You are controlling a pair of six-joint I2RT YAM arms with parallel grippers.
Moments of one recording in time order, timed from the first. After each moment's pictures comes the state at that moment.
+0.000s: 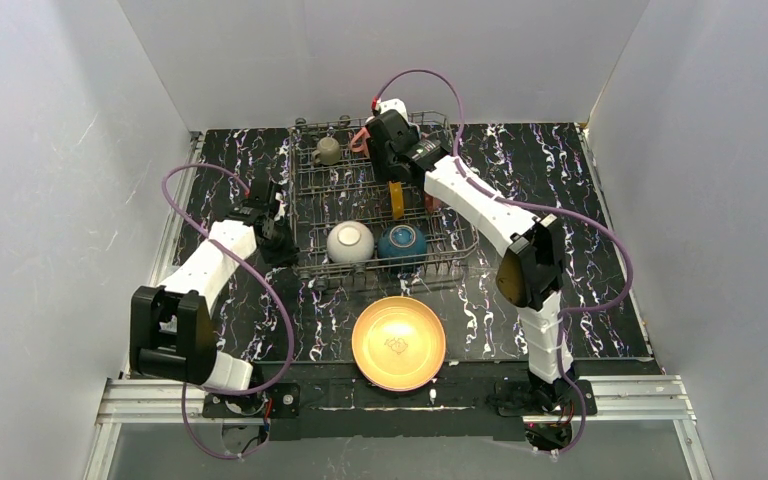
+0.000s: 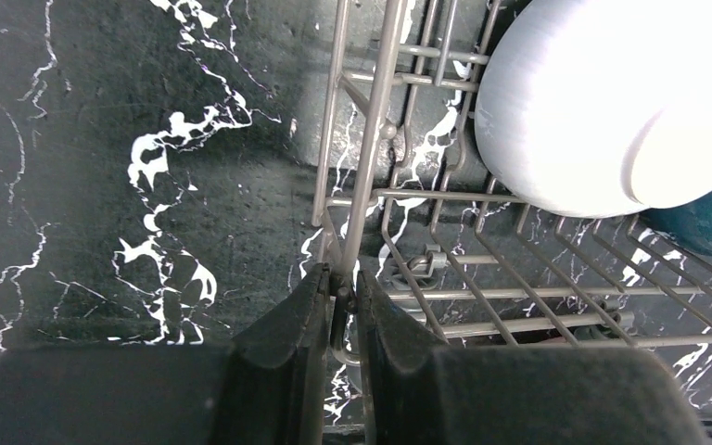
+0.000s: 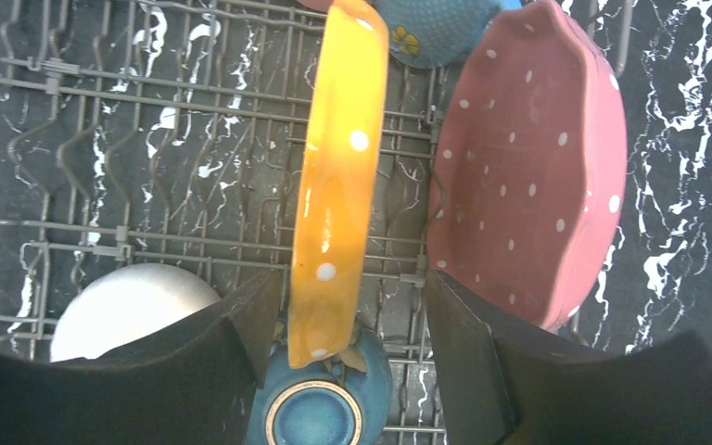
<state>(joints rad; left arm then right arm) -0.19 1.45 1.03 -0.78 0.03 -0.47 0.75 2.09 2.10 -0.77 0.43 0.25</state>
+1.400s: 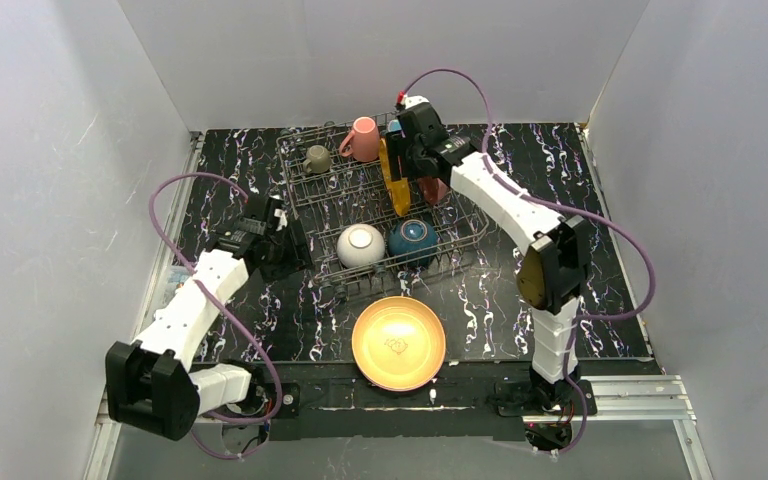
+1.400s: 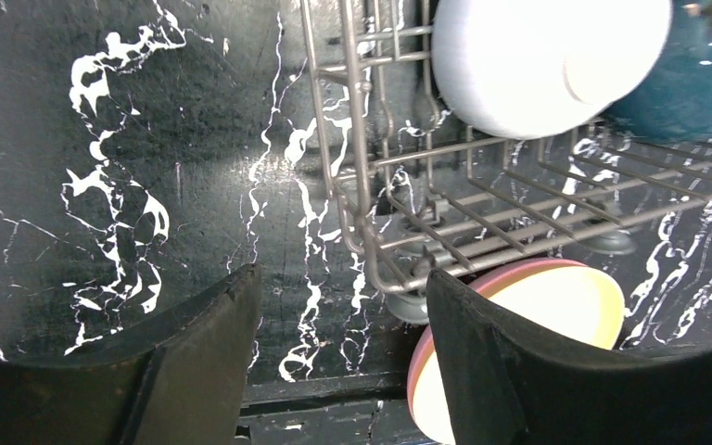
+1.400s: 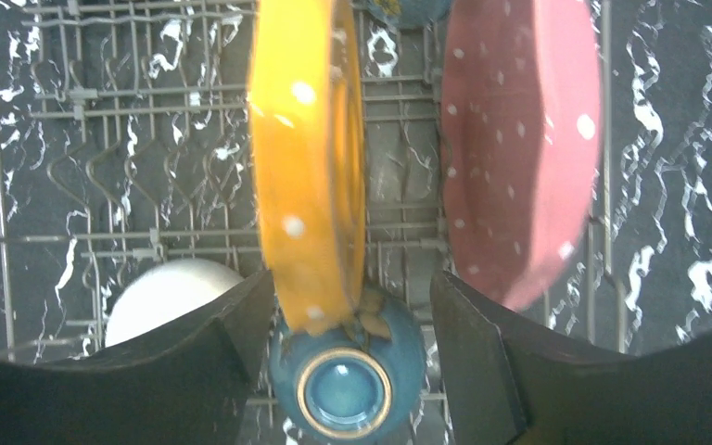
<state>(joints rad) -0.28 1.21 0.93 -0.81 0.05 -0.55 0.64 2.00 1.96 -0.69 0.23 0.26</state>
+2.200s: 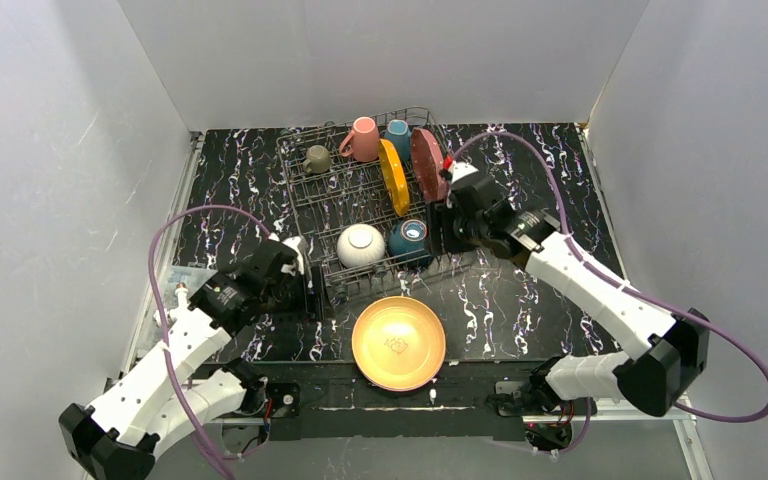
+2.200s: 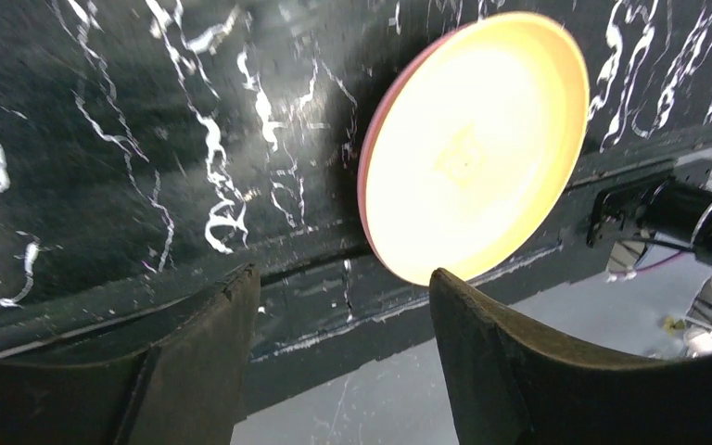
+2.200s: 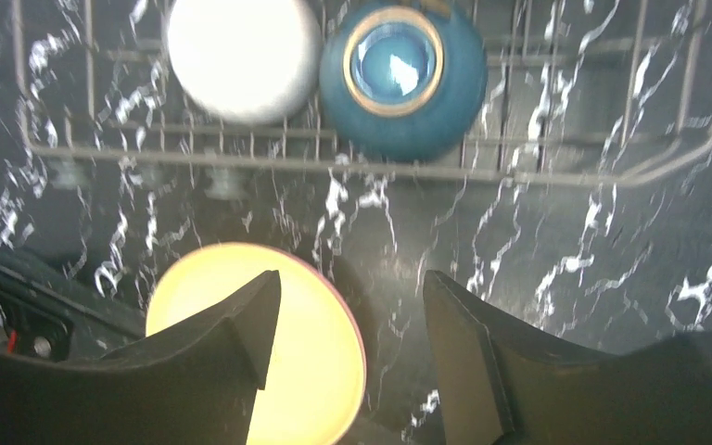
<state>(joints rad) -0.58 0.84 0.83 -0.98 0.13 -0.64 0.72 1.31 1.26 -0.71 0.06 0.39</state>
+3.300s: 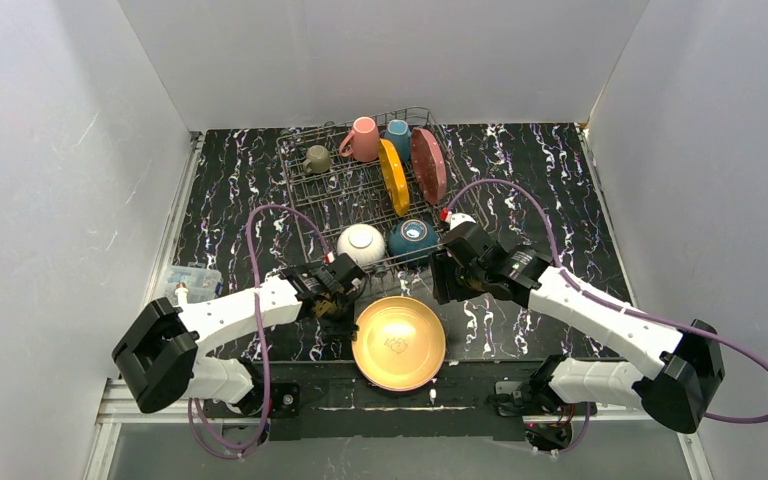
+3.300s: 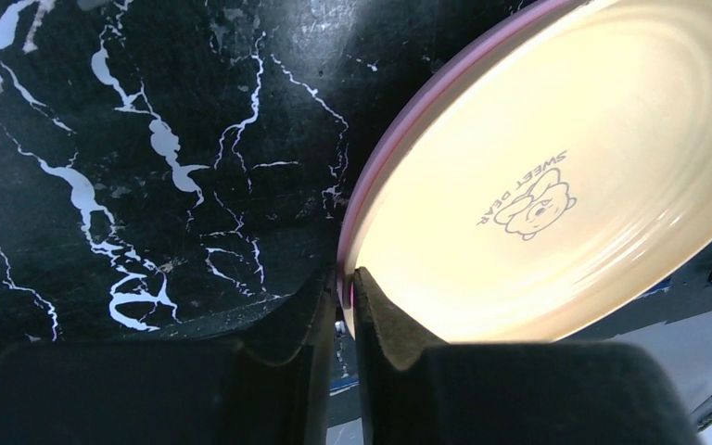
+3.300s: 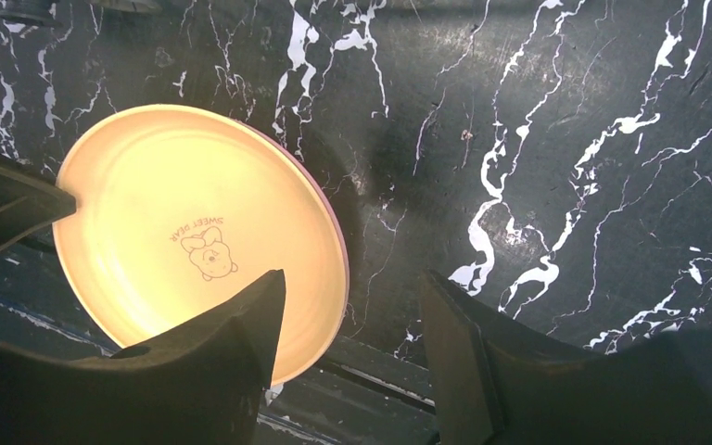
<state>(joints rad) -0.88 1.31 0.75 -0.70 0.04 -0.82 0.88 1.16 0.95 -0.76 0.12 0.50</state>
